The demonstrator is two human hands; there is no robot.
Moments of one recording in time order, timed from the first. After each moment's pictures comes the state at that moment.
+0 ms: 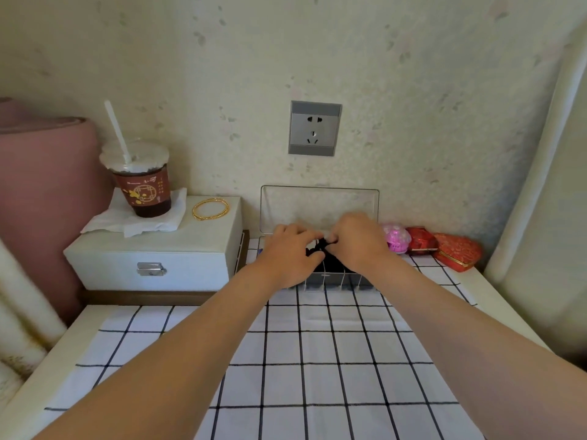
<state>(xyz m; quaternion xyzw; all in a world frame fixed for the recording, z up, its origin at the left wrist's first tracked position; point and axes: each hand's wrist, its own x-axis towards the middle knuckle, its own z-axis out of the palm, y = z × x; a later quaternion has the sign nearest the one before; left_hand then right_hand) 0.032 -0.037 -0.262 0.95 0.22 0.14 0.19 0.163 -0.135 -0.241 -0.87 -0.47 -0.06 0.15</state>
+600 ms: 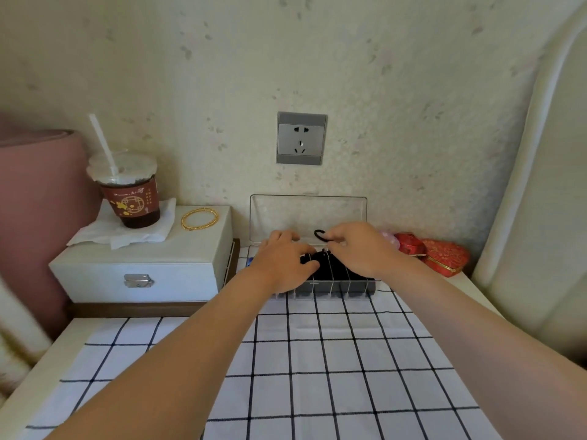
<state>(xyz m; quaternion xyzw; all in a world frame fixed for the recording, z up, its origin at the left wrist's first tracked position) 0.044 -0.038 -0.257 0.96 0.22 0.08 0.14 0.173 -0.165 -0.222 -0.81 -0.53 0.05 0.24</state>
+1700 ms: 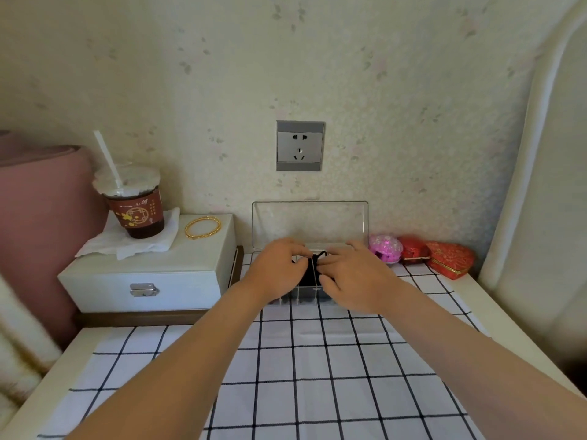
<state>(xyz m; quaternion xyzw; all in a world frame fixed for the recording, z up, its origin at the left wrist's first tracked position) 0.034 -0.036 -0.257 0.91 0.21 0.19 0.31 0.166 -0.174 -0.263 -0.75 -0.65 -0.14 -0.02</state>
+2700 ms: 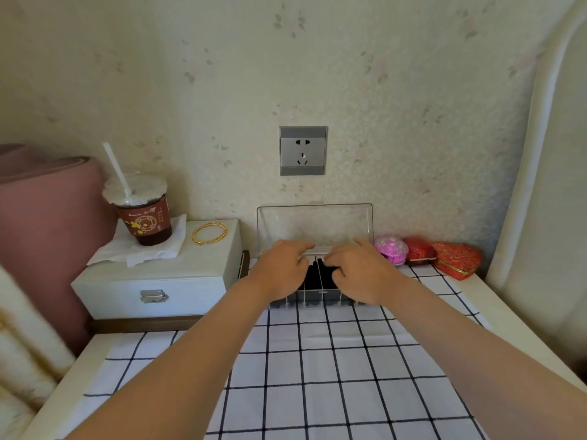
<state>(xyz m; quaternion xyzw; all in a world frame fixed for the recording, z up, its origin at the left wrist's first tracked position) 0.031 -0.028 -0.249 0.94 0.20 0.13 0.25 0.172 -0.167 -0.253 -0.78 -0.61 -0.05 0.10</state>
